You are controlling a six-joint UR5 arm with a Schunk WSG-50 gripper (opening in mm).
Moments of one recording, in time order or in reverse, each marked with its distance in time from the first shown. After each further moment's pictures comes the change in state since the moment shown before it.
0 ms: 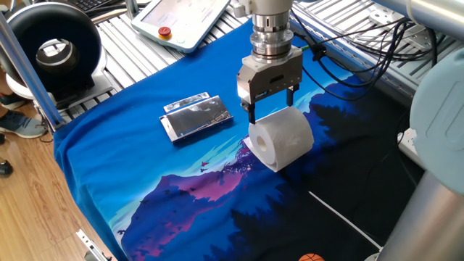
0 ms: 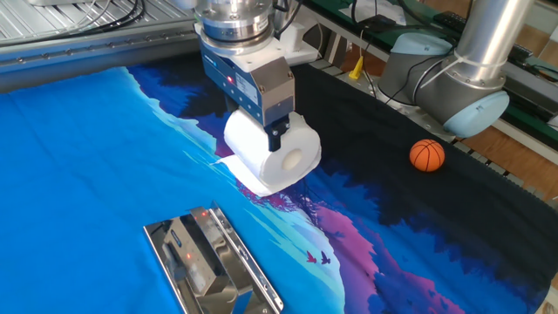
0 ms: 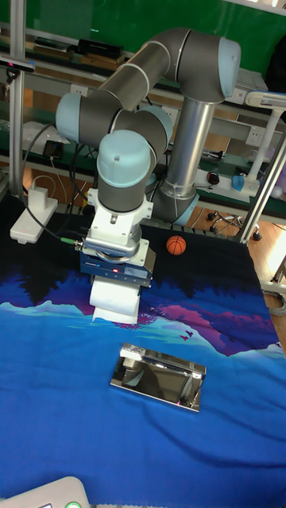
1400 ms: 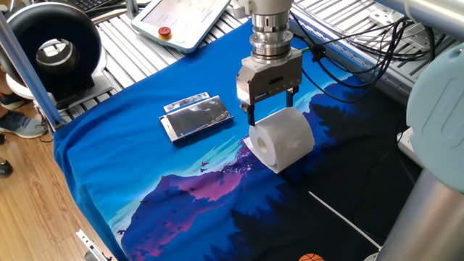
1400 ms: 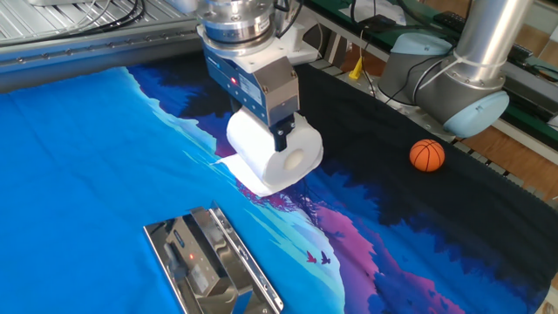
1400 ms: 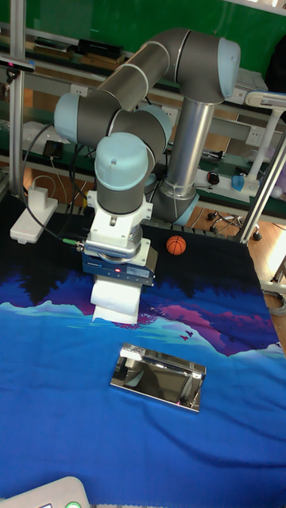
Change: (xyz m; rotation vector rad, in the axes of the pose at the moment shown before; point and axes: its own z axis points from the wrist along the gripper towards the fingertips) arm 0.008 0.008 0.002 -0.031 0.038 0.003
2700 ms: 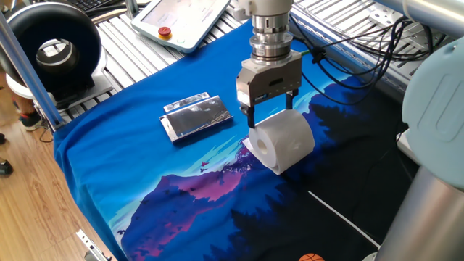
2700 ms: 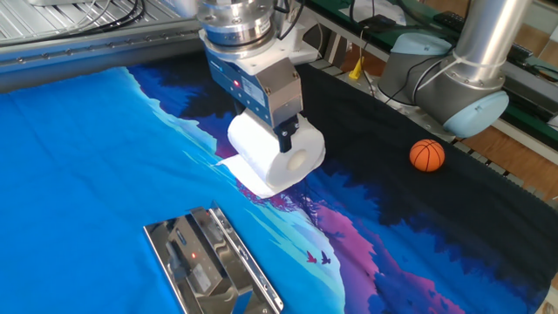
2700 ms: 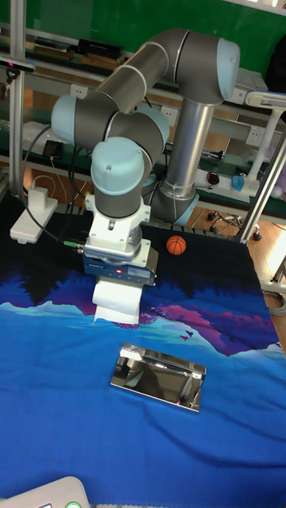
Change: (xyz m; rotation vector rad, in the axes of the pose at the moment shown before) arm 0.002 0.004 0.005 -0.022 0.028 -0.010
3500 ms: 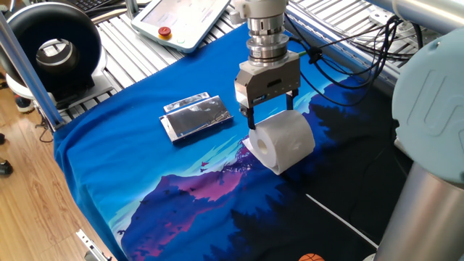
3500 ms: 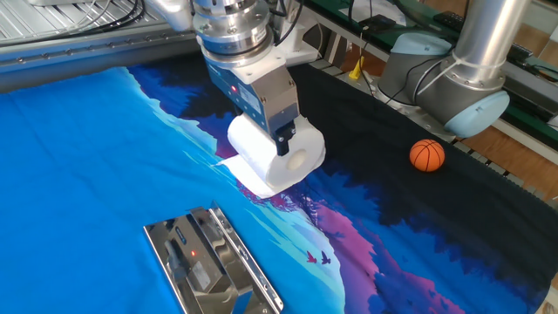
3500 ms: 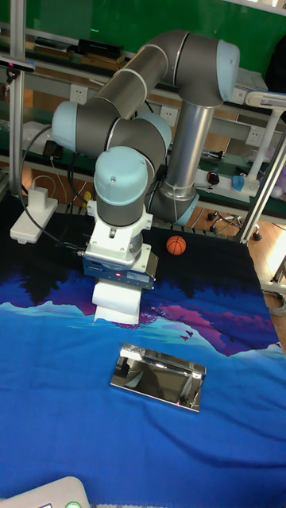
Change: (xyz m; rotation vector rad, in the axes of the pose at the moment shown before) arm -0.001 -0.004 0.003 0.042 0.033 0.031
